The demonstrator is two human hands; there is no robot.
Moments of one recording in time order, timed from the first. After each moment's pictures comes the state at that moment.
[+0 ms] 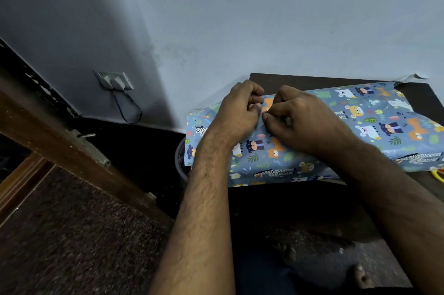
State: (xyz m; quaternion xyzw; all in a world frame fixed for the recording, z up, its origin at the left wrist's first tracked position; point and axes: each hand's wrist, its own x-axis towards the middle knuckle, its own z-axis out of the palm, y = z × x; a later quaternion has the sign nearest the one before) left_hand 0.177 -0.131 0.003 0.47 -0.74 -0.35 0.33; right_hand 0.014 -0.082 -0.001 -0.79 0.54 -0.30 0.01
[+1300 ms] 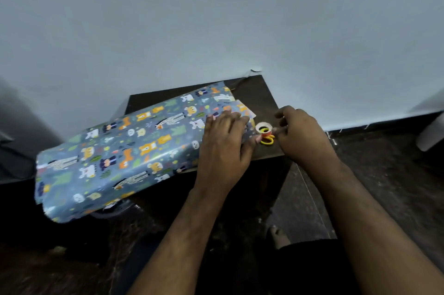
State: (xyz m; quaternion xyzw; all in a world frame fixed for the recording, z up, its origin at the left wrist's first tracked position) left_hand -0.020 0.026 -0.027 0.29 -0.90 -0.08 0.32; right_hand -0.179 0.108 0.003 -0.46 0.84 -0.27 0.08
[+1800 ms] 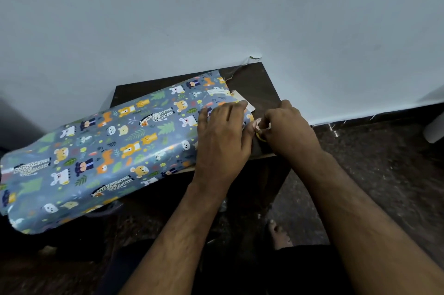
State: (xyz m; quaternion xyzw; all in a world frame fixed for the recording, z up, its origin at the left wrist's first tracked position) left_hand -0.048 0.012 -0.041 0.32 -0.88 -0.05 0.35; right_hand -0.188 0.069 -0.029 -0.49 0.85 -0.16 0.07
